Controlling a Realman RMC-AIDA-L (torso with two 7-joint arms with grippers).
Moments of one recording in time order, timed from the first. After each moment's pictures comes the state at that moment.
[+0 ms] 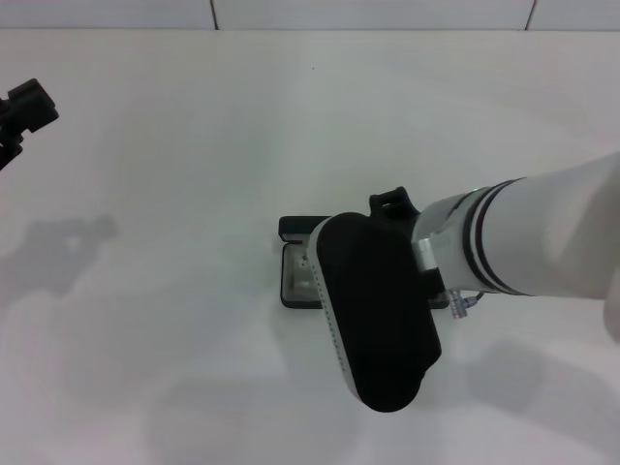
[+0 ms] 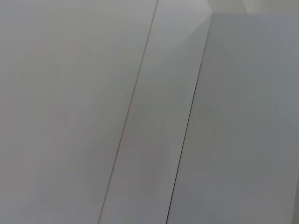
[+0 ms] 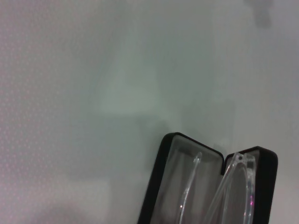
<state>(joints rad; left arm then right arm) -0.22 -1.92 0.76 0.66 1.33 1.90 -1.38 0.64 2.03 -2.30 -1.75 -2.92 -1.31 2.42</state>
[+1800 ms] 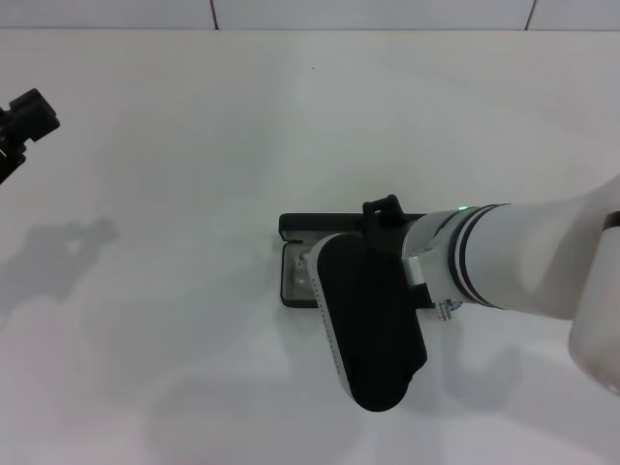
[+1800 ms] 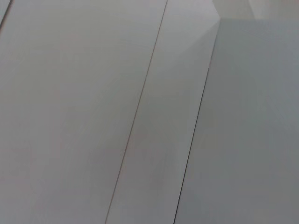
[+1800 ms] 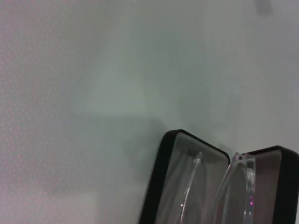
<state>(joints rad) -0.21 -1.94 0.75 0.62 1.33 1.90 -1.34 0.62 2.03 -2.37 -1.61 -2.99 -1.11 2.46</state>
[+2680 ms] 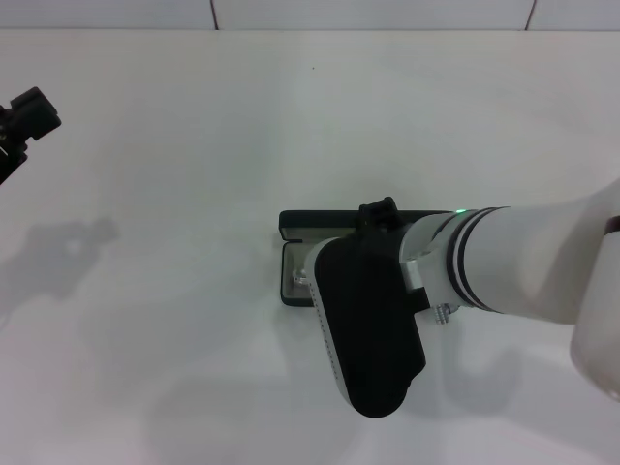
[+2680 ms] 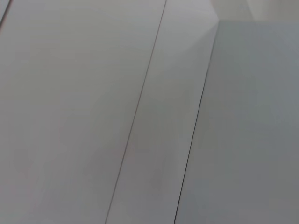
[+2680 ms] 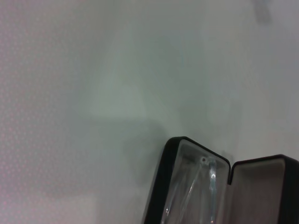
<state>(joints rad) -0.21 -1.94 0.75 0.62 1.32 1.90 -1.34 0.61 2.03 -2.37 -1.62 -2.99 -1.11 2.46</state>
